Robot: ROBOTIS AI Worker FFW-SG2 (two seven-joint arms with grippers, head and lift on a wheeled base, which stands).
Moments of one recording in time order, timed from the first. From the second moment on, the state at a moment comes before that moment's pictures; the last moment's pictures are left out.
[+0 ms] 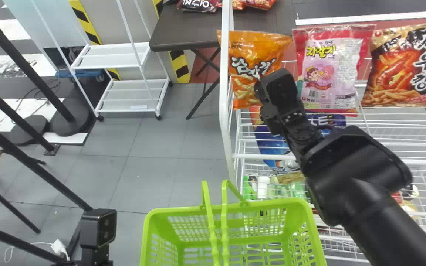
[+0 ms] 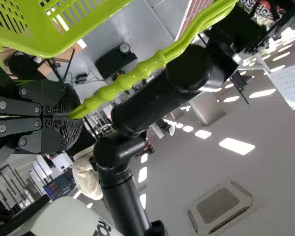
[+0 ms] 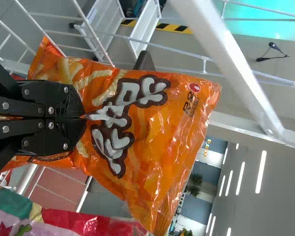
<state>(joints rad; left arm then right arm) 0.67 0.22 0.27 -2.25 0.38 1.00 -1.57 -0.24 0.00 0.51 -1.43 0.08 0.27 -0.12</state>
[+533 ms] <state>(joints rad) 0.53 0.19 0.24 -2.19 0.31 1.08 -1.57 0.09 0.00 0.41 -1.93 0.06 0.52 -0.12</state>
